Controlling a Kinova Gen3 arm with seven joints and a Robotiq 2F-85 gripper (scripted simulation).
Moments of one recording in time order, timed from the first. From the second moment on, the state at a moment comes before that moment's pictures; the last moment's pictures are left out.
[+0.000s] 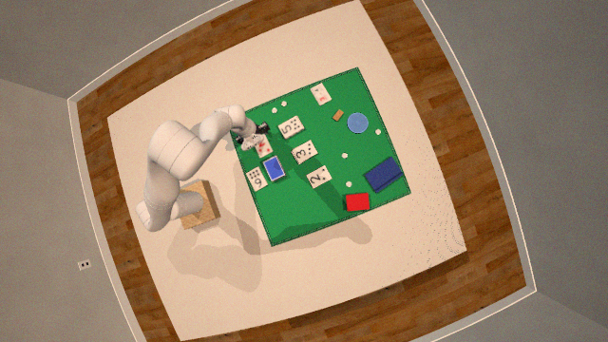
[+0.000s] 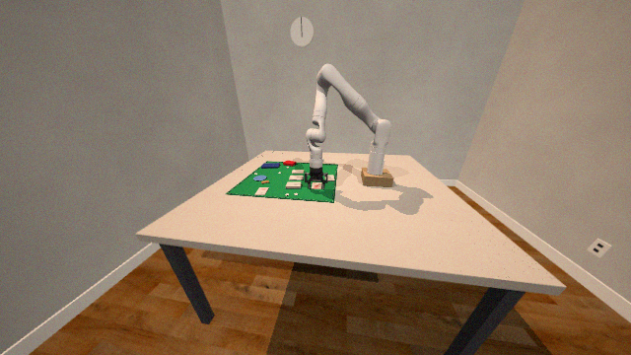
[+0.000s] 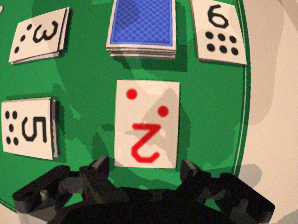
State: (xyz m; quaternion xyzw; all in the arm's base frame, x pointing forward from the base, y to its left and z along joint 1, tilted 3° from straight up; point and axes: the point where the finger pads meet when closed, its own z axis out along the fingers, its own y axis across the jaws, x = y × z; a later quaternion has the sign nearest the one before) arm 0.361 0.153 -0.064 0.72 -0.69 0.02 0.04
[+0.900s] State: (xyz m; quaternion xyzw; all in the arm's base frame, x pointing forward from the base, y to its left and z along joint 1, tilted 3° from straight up) arm 0.355 0.157 -0.005 0.73 -0.68 0.01 0.04
